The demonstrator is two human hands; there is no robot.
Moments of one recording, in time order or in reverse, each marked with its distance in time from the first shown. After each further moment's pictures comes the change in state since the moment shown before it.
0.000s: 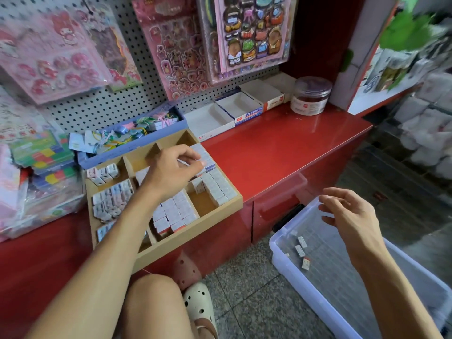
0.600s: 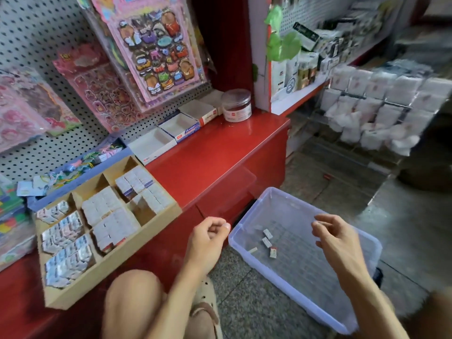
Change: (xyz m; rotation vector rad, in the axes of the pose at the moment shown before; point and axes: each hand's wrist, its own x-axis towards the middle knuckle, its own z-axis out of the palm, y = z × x) left_hand -0.130 0.045 0.185 -0.214 -0.184 -0.125; right_hand -0.046 0.077 -0.134 -0.005 0.162 0.052
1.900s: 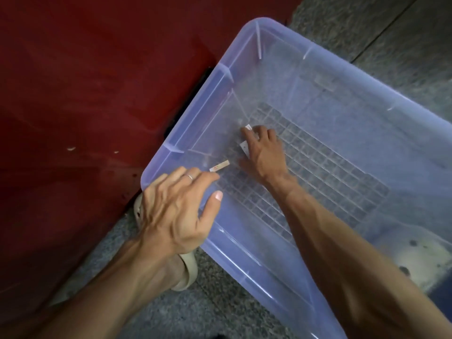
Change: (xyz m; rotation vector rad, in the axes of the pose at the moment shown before) left_hand 0.131 -0.184 0.170 0.965 -0.337 0.336; right_hand 0.225 0.346 0.189 -0.881 -0.549 -0.222
